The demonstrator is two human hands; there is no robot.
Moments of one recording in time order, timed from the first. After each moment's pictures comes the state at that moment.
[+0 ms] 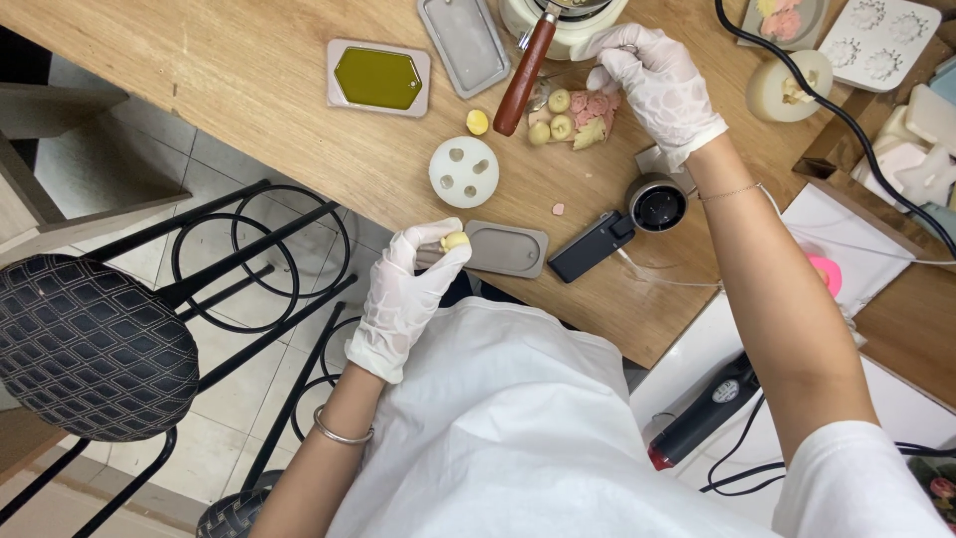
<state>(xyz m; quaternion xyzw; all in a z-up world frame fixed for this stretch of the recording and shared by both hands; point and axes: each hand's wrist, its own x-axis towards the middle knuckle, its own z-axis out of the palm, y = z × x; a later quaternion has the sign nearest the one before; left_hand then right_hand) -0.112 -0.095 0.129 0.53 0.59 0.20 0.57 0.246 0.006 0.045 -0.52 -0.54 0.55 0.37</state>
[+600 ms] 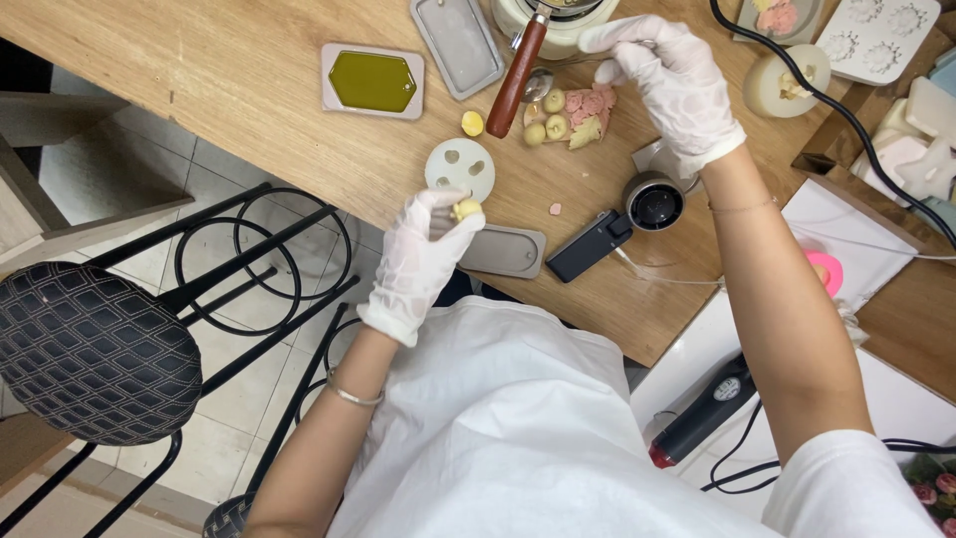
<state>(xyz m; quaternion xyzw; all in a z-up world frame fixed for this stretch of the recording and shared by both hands) -0.086 -0.065 0.114 0.56 0.59 0.18 0.55 0.247 -0.004 0.081 -0.49 -0.53 0.55 0.42</state>
